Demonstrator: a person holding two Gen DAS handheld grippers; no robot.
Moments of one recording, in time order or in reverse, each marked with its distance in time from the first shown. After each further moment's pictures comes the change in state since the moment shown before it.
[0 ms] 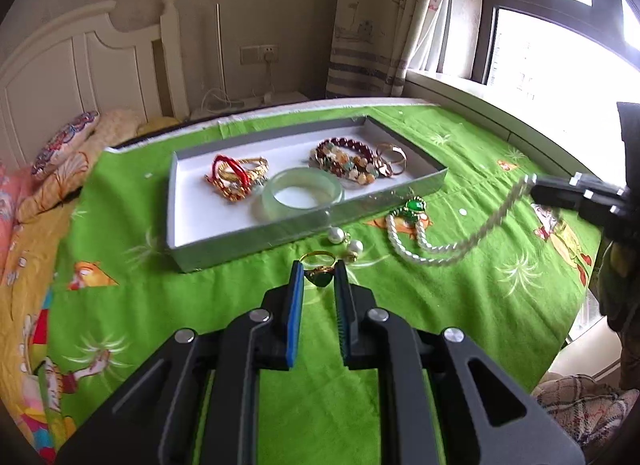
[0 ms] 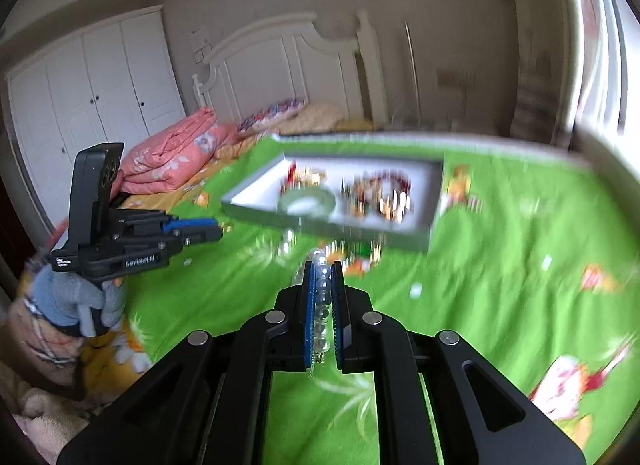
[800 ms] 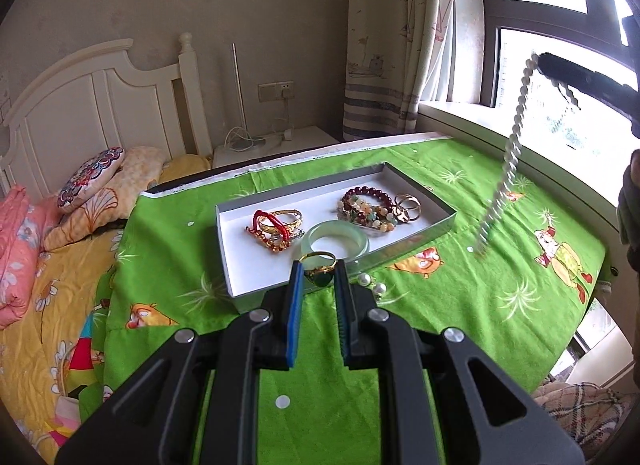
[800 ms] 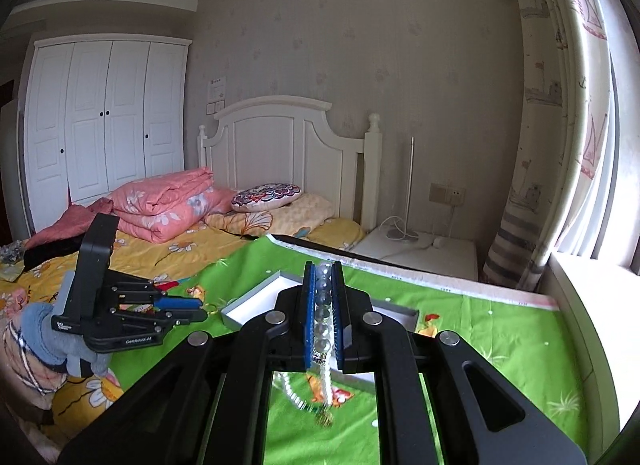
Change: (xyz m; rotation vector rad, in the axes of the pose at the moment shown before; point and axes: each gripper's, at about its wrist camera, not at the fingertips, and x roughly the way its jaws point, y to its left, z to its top) left arm -0.050 0.013 0.028 0.036 -0.092 0.077; right arm -0.042 0.024 0.095 -0.152 -0.239 -0.078
